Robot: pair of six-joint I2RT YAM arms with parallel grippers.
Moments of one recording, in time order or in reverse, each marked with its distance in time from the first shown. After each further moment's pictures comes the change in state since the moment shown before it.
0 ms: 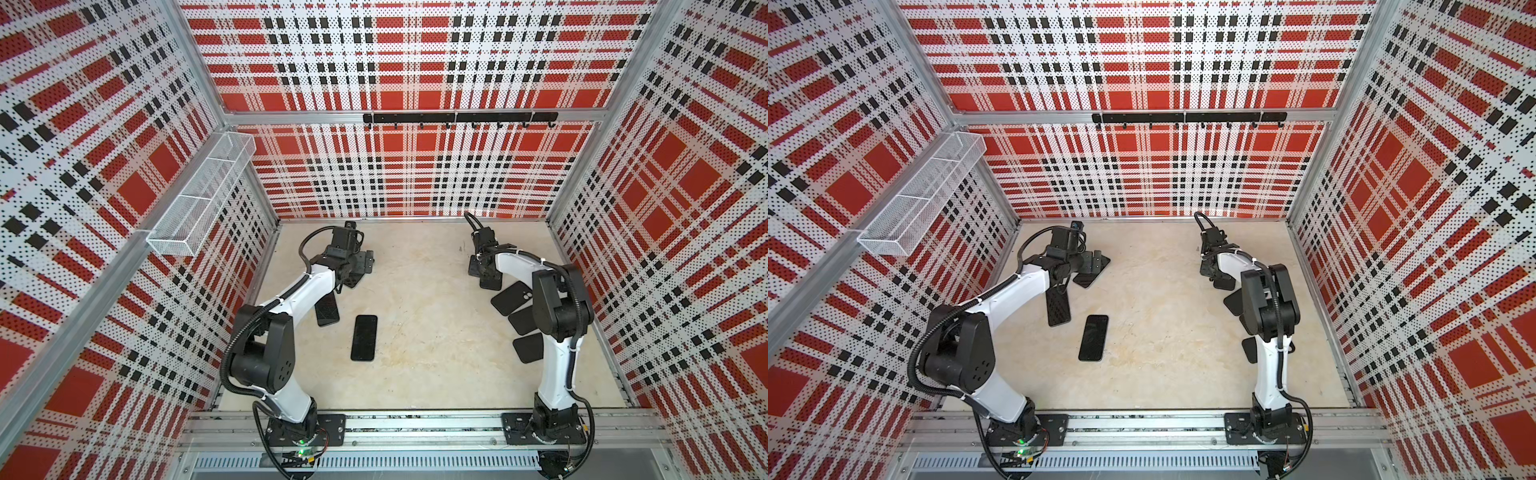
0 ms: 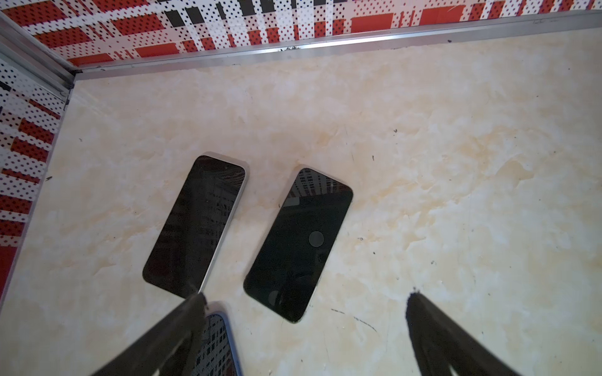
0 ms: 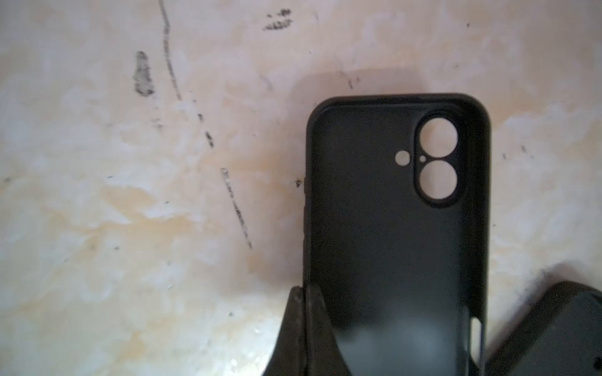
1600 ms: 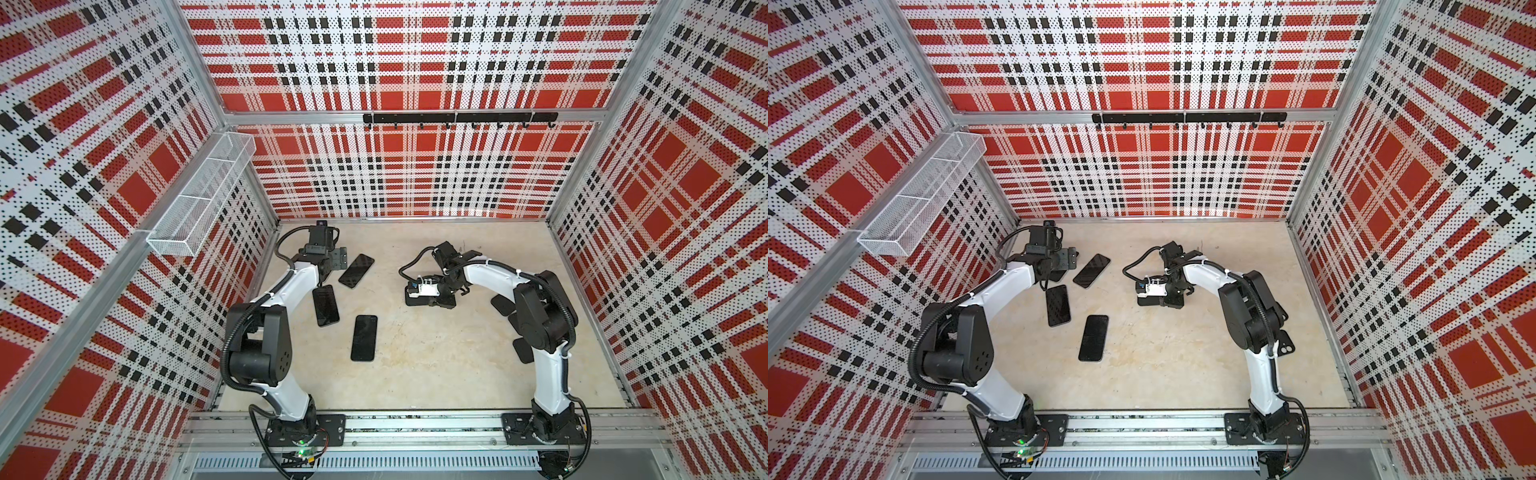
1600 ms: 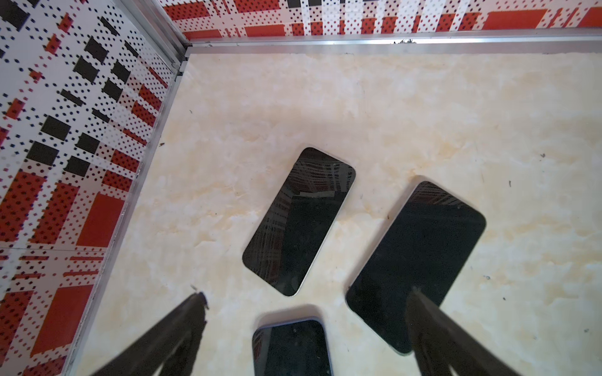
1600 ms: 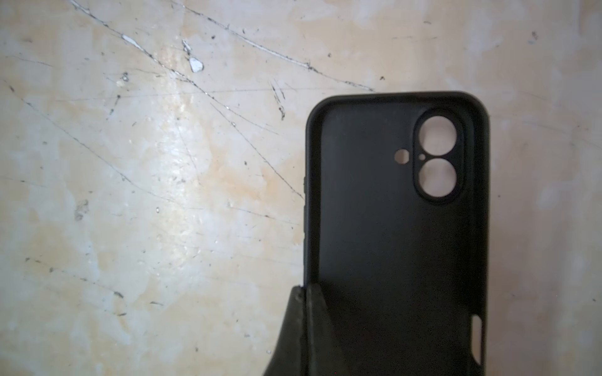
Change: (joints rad) left arm 0.161 0.033 0.000 0.005 -0.092 0.027; right arm 0.296 0.008 0.035 -0.272 -0.524 -1.477
